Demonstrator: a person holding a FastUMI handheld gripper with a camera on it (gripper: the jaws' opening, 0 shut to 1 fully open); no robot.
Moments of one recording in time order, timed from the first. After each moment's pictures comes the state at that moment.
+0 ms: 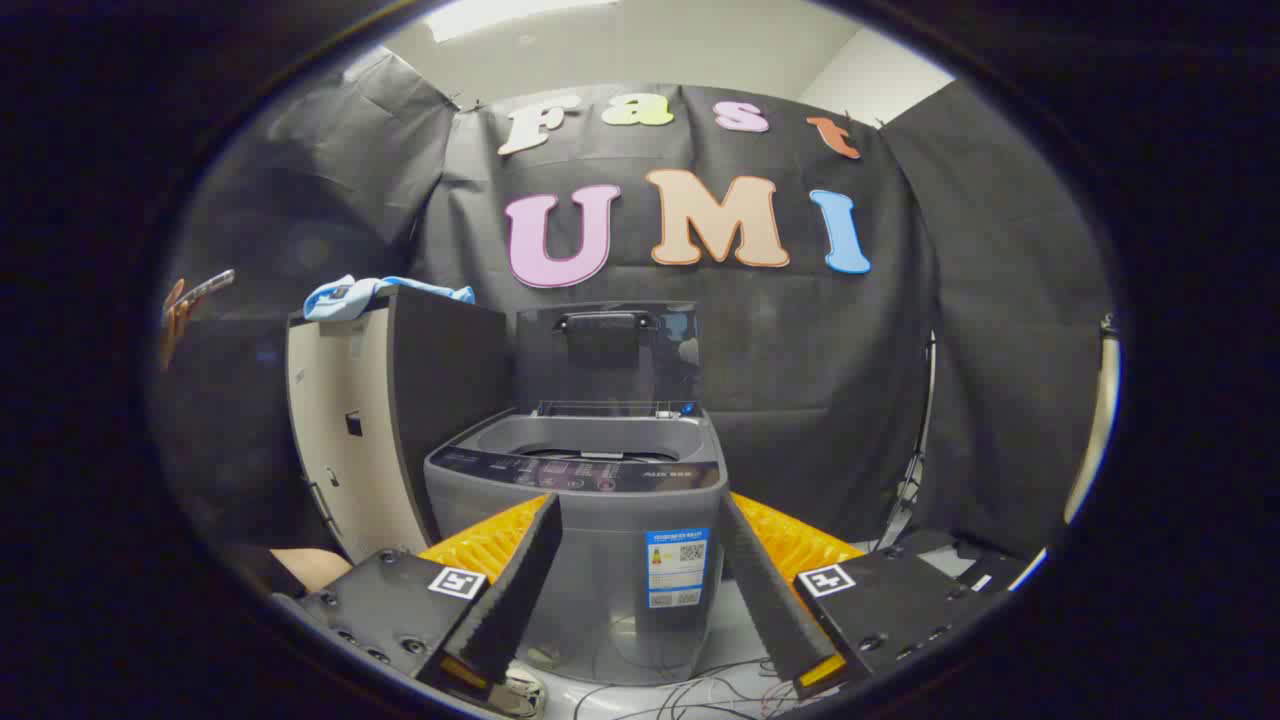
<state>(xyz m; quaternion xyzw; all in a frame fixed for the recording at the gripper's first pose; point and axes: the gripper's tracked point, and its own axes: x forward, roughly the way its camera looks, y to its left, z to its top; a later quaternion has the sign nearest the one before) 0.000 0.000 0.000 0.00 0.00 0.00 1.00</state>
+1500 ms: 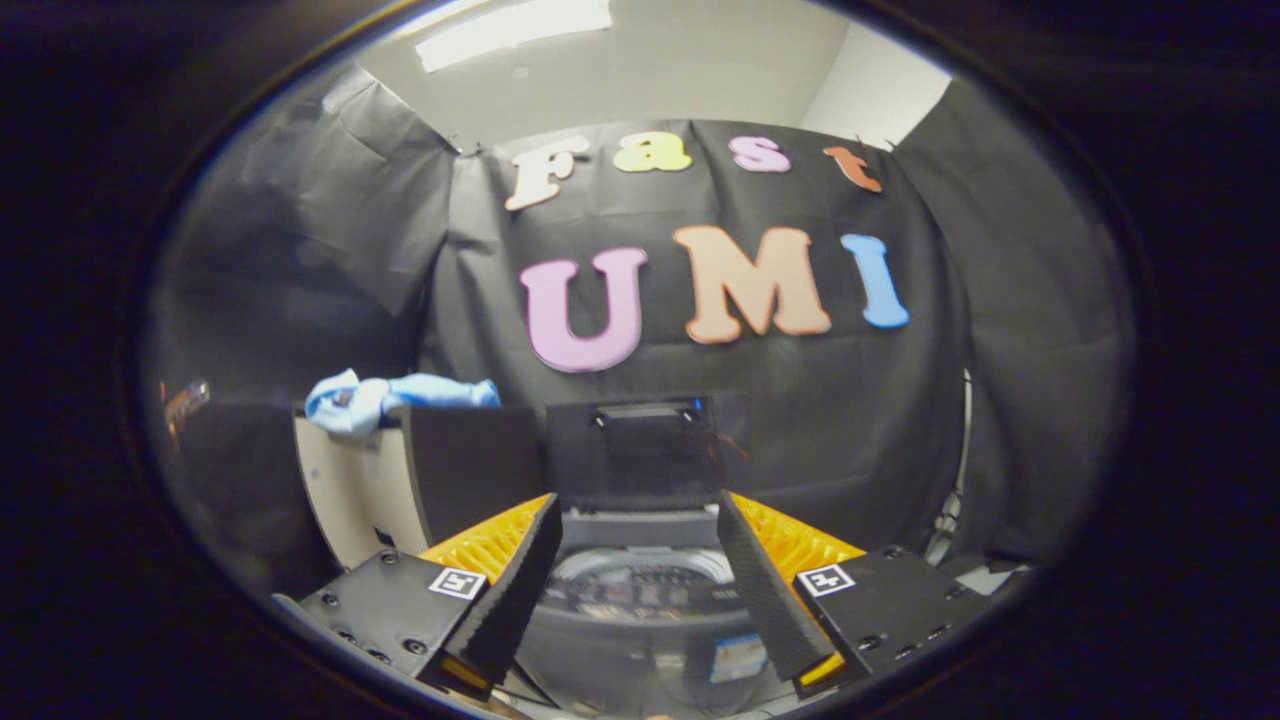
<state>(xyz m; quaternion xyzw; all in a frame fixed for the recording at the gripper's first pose) 0.077 0.098 0.168 0.03 -0.09 0.05 0.99</state>
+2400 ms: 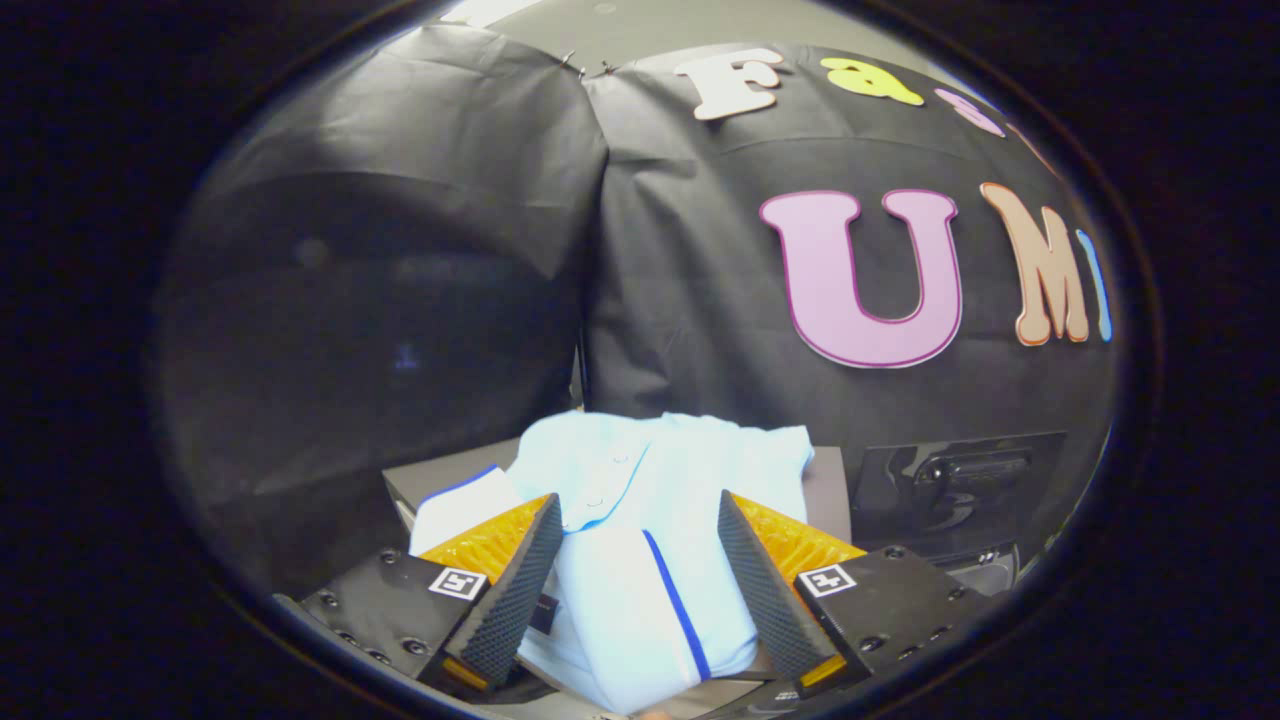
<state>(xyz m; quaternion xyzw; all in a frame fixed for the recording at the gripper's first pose) 0.238 0.436 0.204 -0.01 0.05 0.23 0.97</state>
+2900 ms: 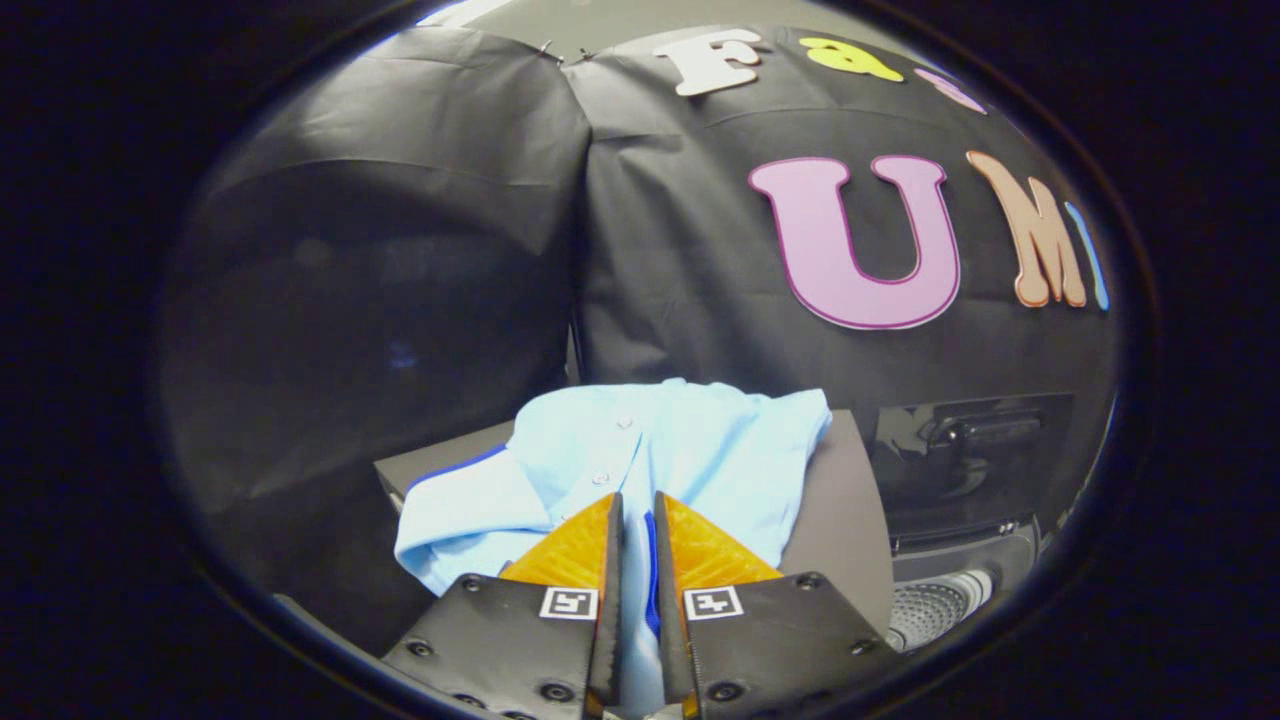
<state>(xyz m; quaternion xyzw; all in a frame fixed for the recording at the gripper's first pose) 0.234 0.436 0.189 0.03 0.08 0.21 0.97</state>
